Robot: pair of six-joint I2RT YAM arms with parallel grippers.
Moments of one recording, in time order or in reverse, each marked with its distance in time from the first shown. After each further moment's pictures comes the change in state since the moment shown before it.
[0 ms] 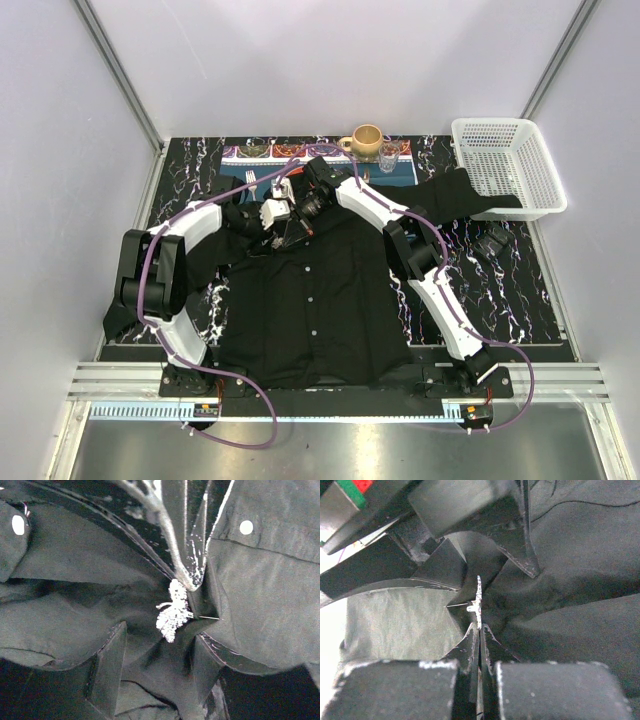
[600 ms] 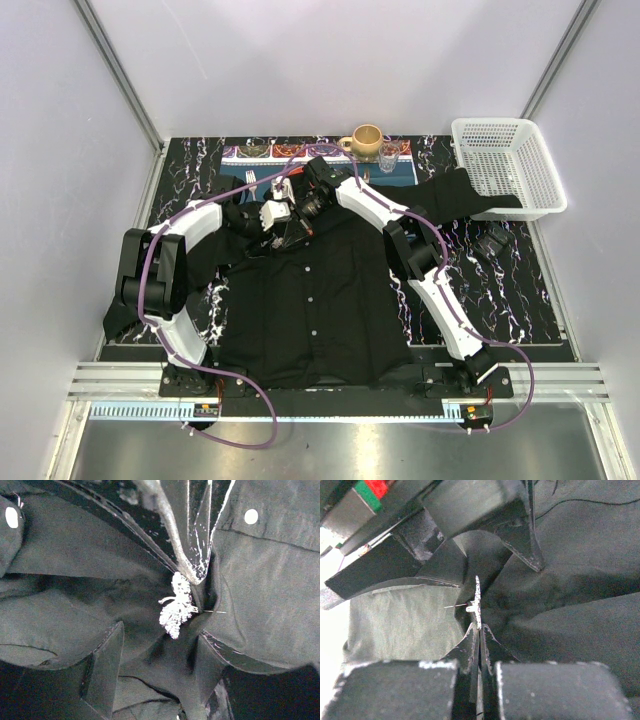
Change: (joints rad) left arm -0.004 0.013 0.018 -0.022 -0.032 0.021; right arm 0.000 0.000 0.000 0.000 -0.003 0.011
